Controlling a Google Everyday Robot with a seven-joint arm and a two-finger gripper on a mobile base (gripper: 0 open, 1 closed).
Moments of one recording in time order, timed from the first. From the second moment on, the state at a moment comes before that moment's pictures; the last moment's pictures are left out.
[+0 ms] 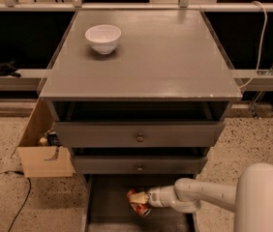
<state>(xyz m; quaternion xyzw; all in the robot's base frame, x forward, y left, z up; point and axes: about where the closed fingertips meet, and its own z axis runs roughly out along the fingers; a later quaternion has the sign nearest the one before) 0.501 -0.015 0.241 -0.11 0.89 0.40 0.17</state>
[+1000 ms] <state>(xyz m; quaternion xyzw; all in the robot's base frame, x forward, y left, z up) 0.496 -0.017 0.213 -0.11 0.91 0.38 0.14</state>
